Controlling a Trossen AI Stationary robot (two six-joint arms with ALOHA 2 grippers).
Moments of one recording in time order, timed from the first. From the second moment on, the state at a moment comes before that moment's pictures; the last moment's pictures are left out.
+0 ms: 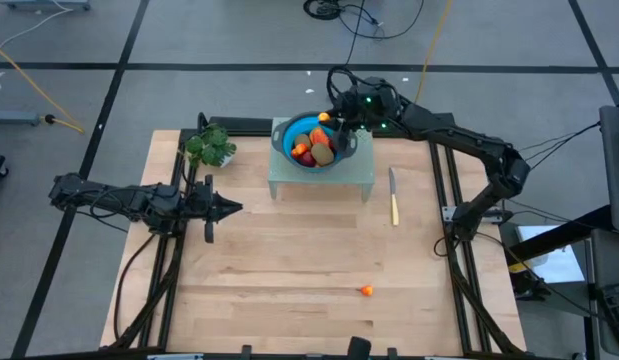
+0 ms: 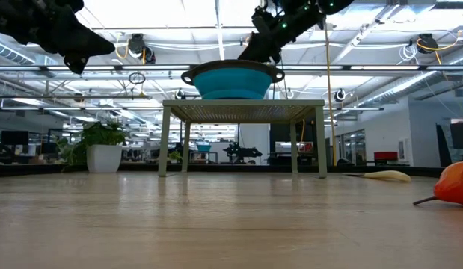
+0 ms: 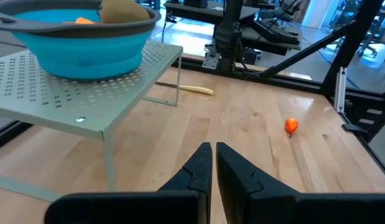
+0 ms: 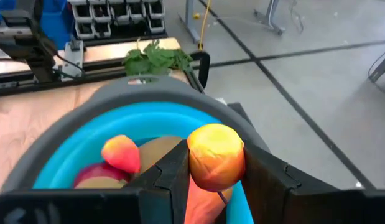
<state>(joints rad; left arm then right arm) -0.18 0.41 0.35 -0.16 -0.29 -0.20 -0.55 1.60 1.46 -0.29 -0.19 -0.15</state>
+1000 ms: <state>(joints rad) -0.18 0.41 0.35 -0.16 -0.29 -0.22 -0.58 1.64 1.46 -0.37 -0.24 -0.09</state>
